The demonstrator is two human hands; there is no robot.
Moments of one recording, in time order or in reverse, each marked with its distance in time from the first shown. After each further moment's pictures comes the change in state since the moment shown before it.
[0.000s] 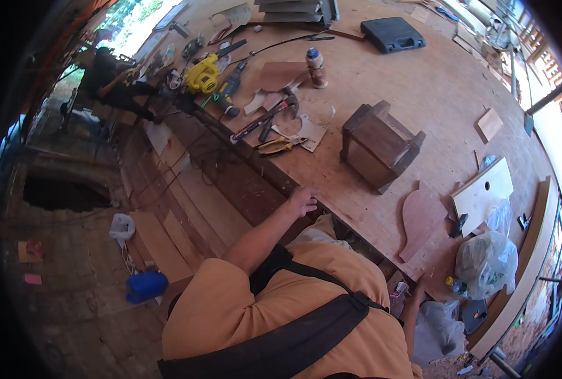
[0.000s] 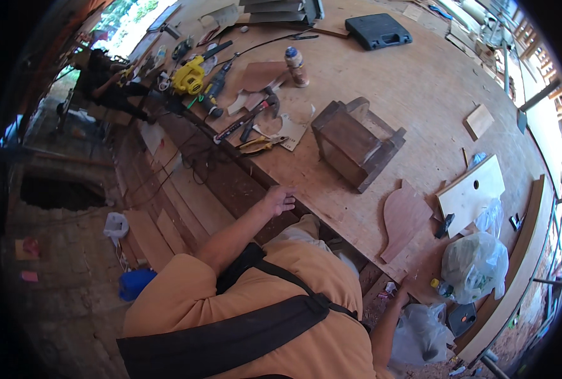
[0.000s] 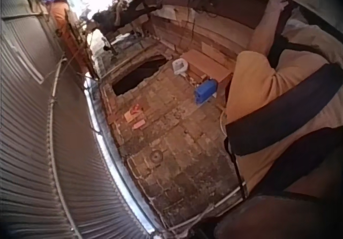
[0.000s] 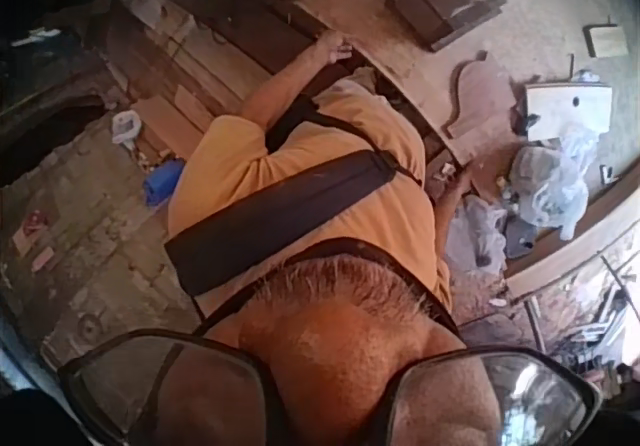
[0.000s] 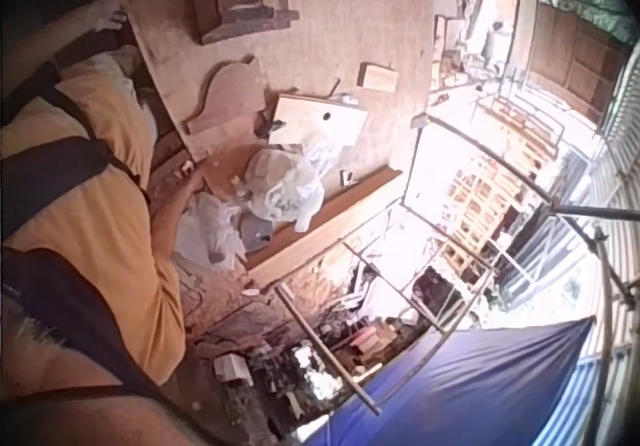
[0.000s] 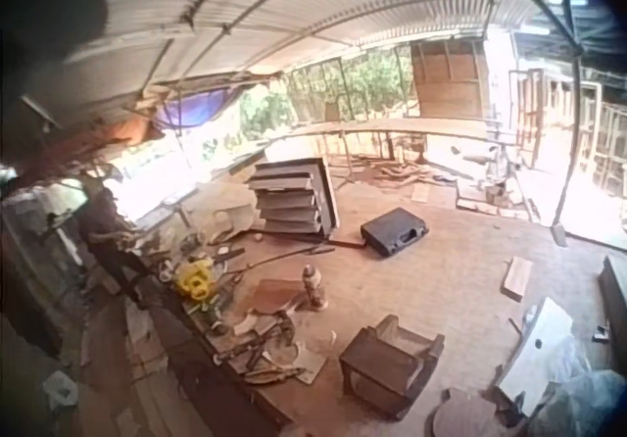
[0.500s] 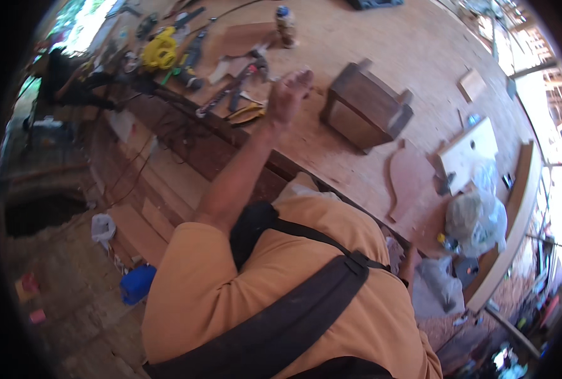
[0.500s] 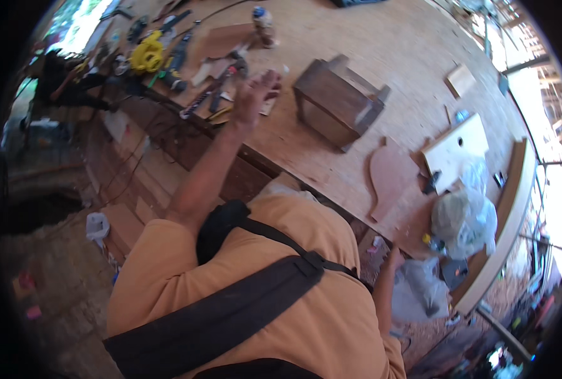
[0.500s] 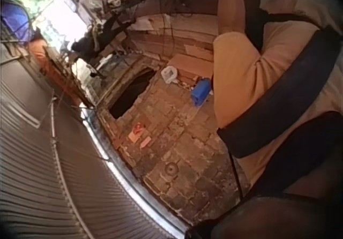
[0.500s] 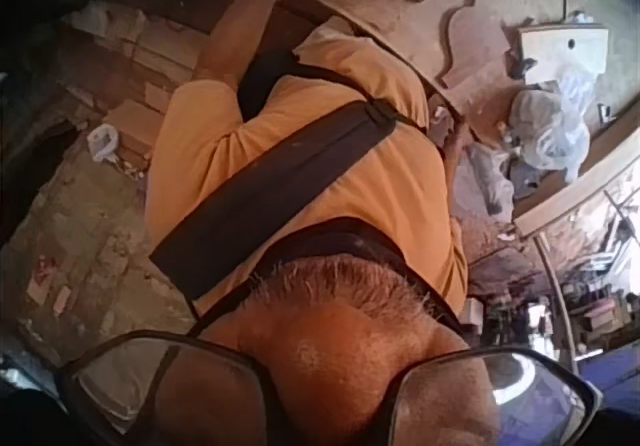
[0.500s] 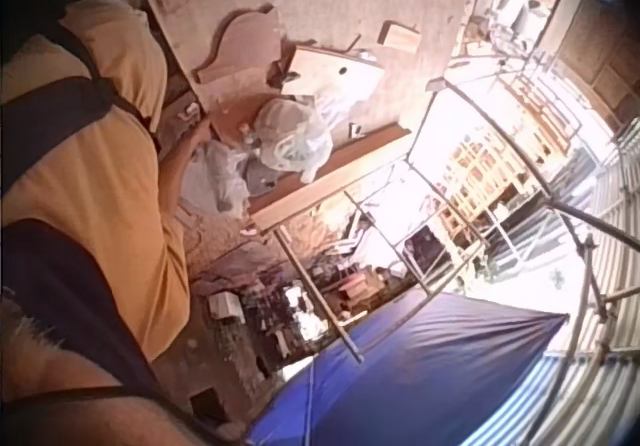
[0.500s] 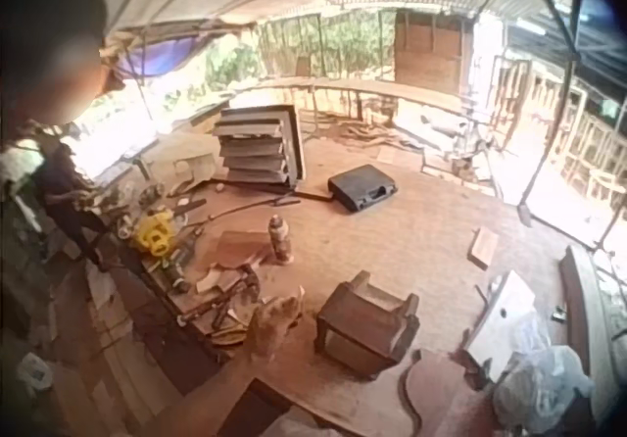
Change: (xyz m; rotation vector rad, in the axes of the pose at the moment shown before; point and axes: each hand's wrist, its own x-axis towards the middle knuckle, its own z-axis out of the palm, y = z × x) left_hand -0.054 0.163 0.061 0.164 -0.277 0.949; right_hand -0.027 -0.007 -0.003 -0.103 0.299 -0.093
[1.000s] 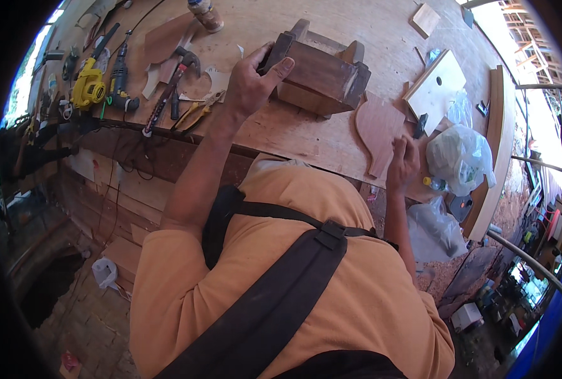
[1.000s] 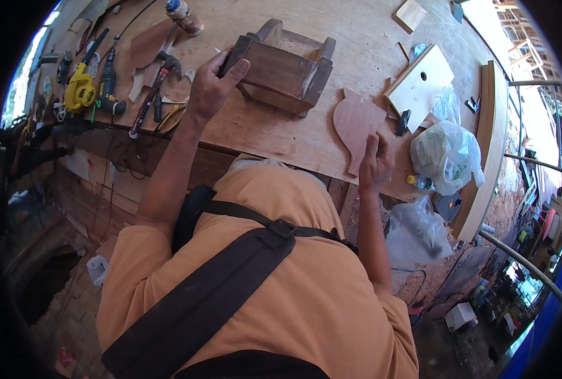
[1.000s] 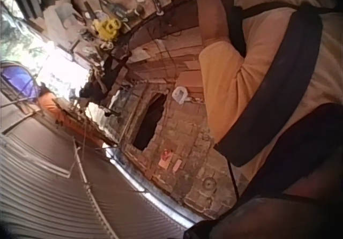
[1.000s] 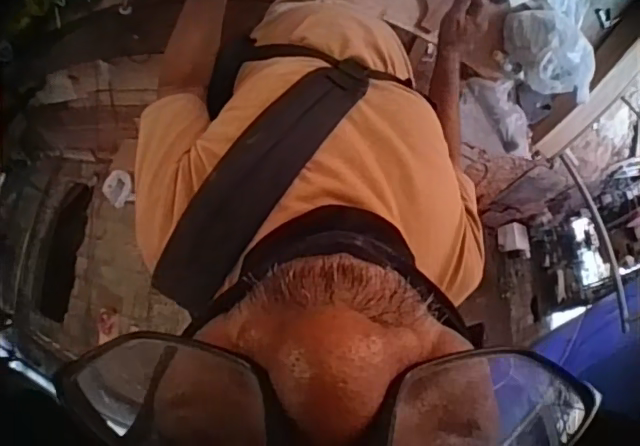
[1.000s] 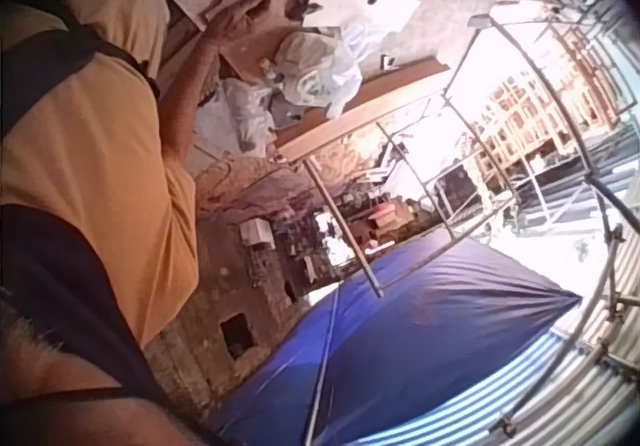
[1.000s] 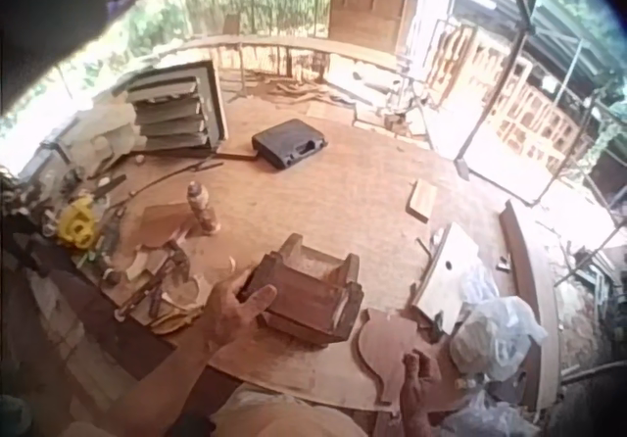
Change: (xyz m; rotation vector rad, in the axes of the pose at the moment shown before) left_hand 0.016 0.041 0.044 0.401 -0.394 -0.006; right_hand -0.200 -0.195 0.066 0.268 -0.251 -0.996
